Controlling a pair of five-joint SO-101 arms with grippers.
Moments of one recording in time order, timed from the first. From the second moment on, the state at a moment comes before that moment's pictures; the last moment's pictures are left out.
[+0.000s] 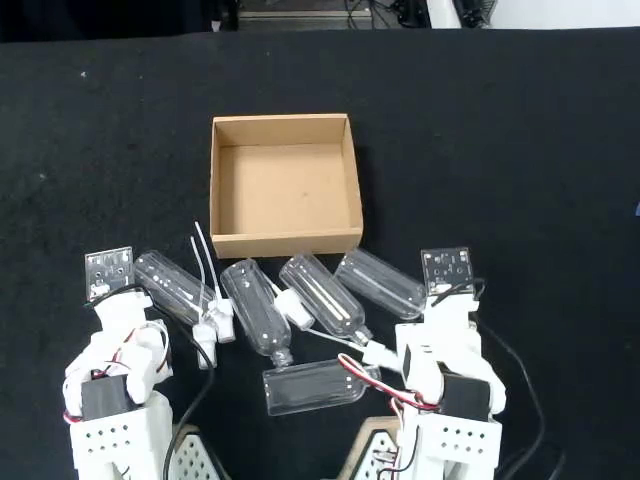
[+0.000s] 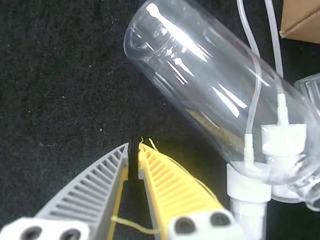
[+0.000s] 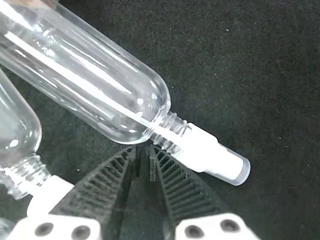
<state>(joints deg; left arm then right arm) -17.1 -103.2 96.1 71.9 -2.9 9.7 -103.1 96.7 74.4 10.0</state>
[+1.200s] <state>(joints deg) -40.6 -103.3 93.1 62.6 -42.9 9.7 -103.1 96.7 74.4 10.0</state>
